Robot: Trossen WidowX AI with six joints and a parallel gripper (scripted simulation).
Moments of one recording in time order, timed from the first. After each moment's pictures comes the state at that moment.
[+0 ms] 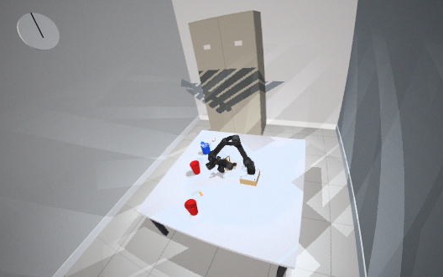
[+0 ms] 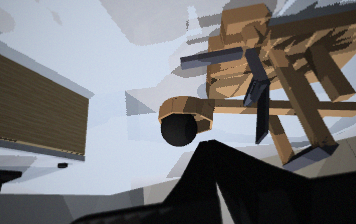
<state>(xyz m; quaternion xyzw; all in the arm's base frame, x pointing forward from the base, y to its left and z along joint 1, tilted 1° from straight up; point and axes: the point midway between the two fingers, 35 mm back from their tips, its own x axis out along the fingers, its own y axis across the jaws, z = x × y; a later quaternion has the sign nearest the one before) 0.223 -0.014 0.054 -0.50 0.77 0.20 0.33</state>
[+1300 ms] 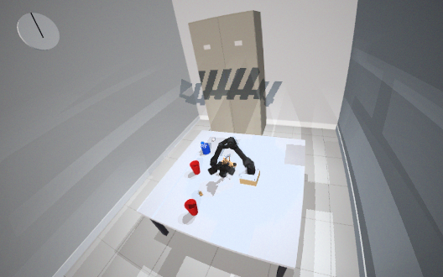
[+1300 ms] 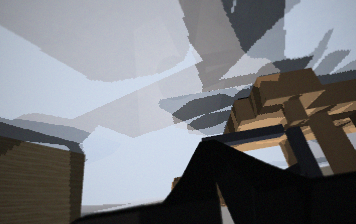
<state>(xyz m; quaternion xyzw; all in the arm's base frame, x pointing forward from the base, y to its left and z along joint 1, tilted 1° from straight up) 0.219 -0.016 -0.010 -0.50 0.77 0.20 0.33</state>
